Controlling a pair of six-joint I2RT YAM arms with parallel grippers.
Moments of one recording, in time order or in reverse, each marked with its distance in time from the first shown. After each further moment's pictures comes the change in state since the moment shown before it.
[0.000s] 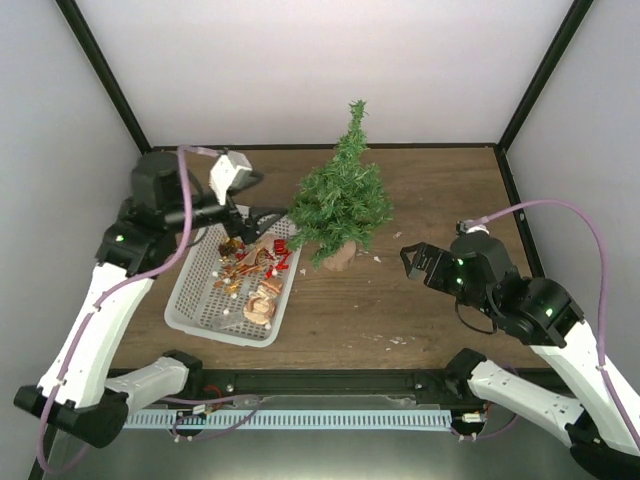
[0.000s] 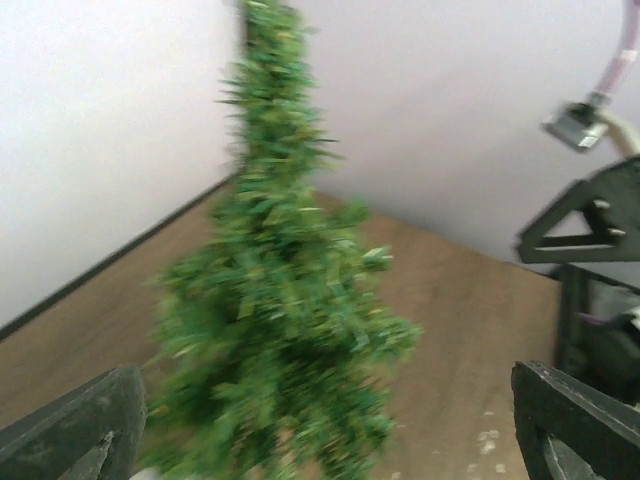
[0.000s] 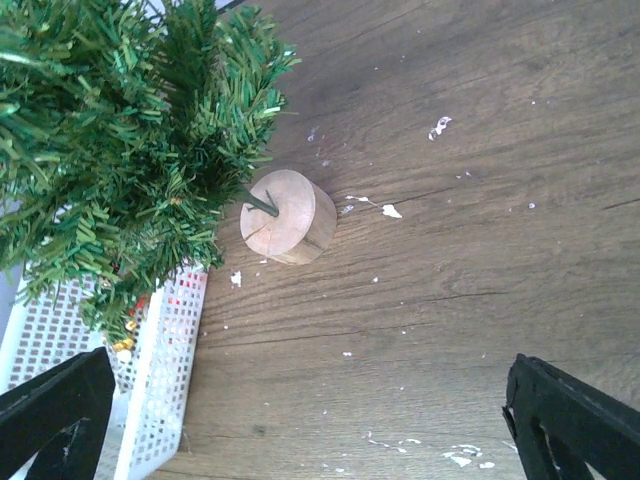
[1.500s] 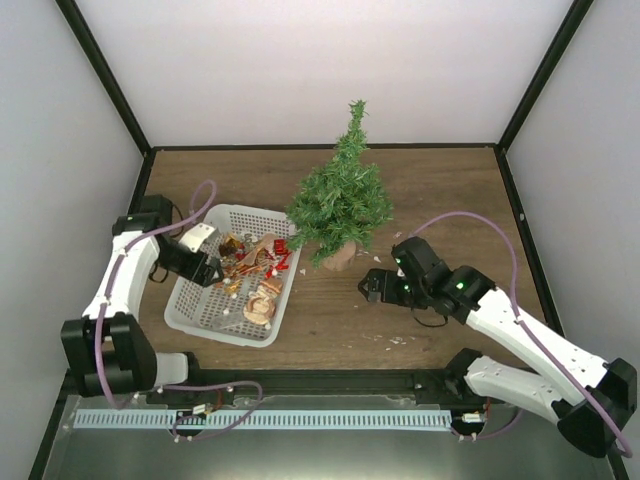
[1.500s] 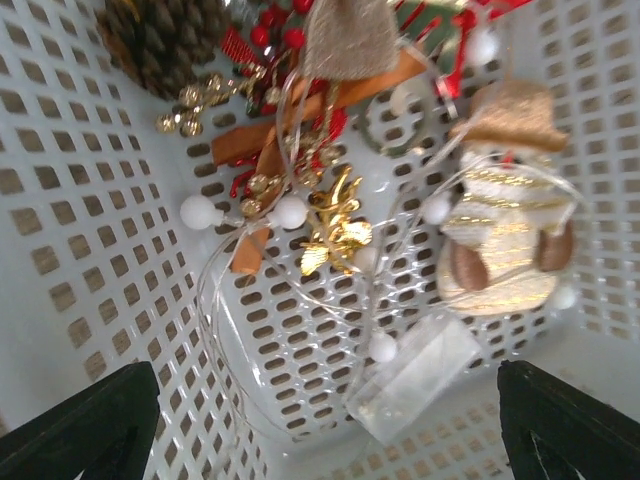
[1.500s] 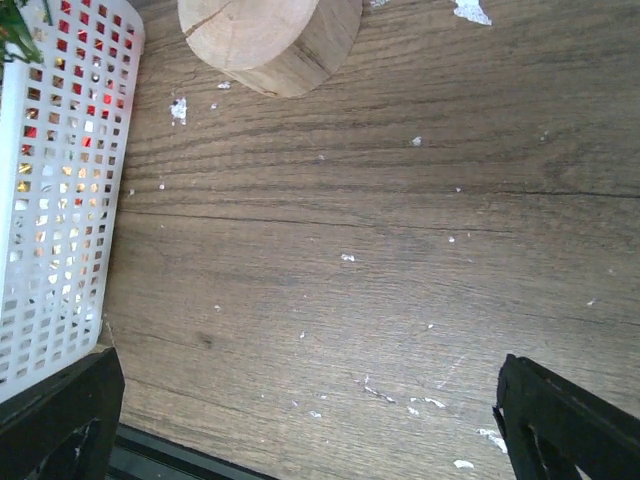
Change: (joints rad) left arm 0.511 0.202 -0.284 -0.631 -0.387 0.466; right arm 0.000 0.188 -0.364 0.316 -0.301 -0.135
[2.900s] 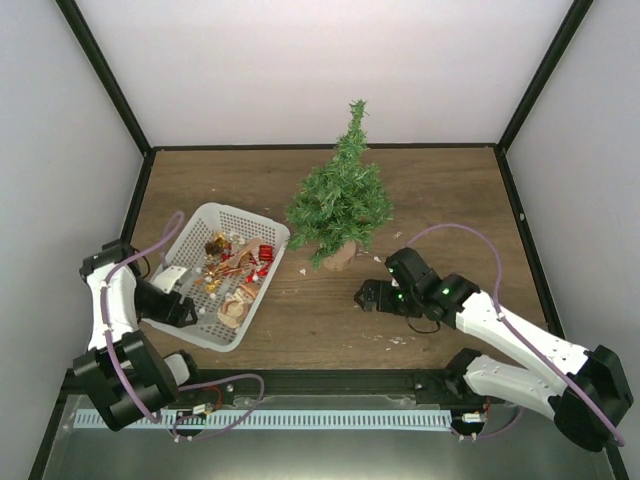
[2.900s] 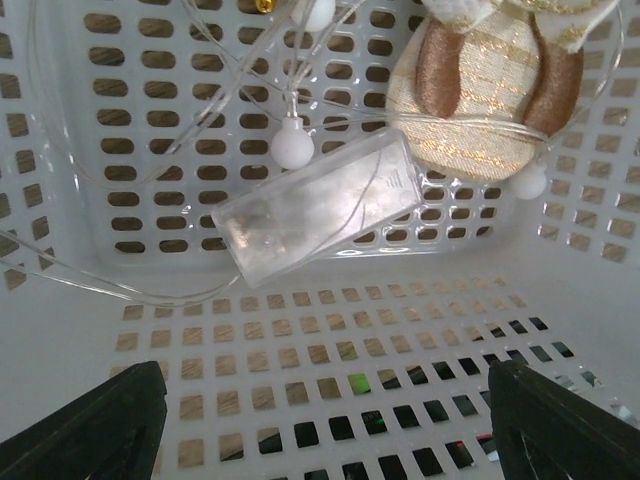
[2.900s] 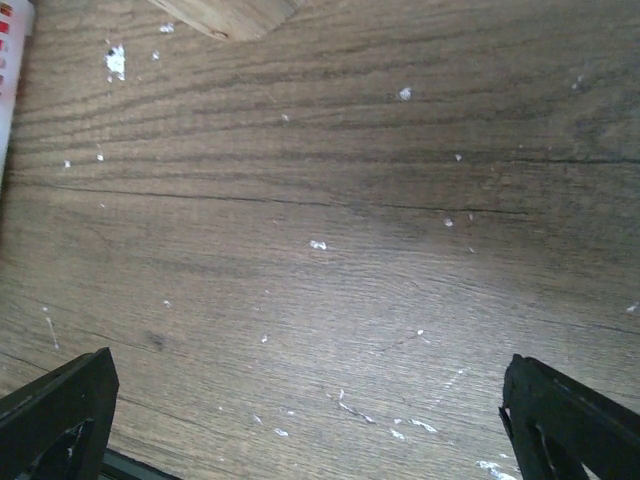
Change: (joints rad) left arm 0.367 -0.141 -0.235 -0.167 -0.102 0.229; right arm 0.000 0.054 -0.145 0.154 -0.035 0.006
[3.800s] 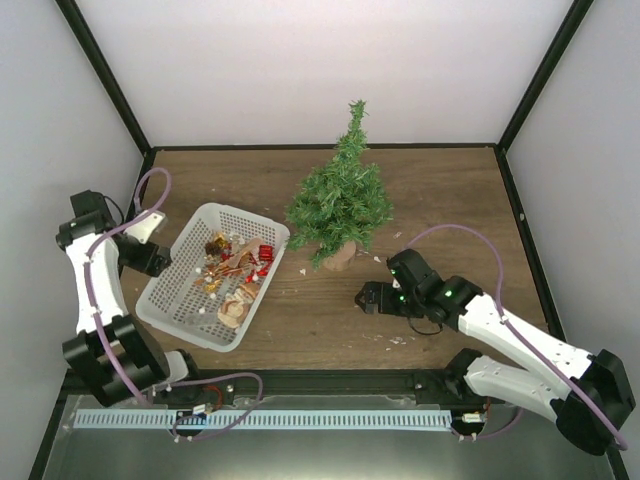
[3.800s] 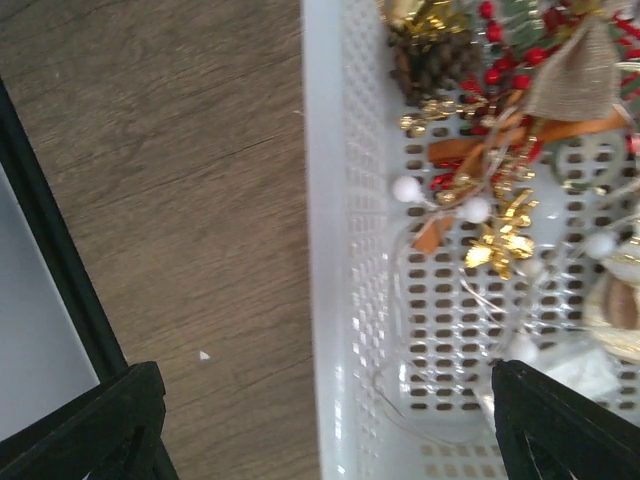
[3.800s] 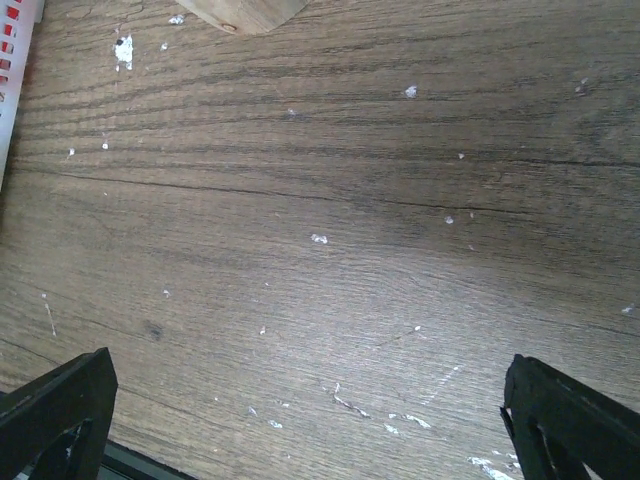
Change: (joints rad) left arm 0.004 0.104 0.345 0.190 0.015 0.067; right arm 0.000 -0.026 -0.020 -0.005 -0.009 -0.034
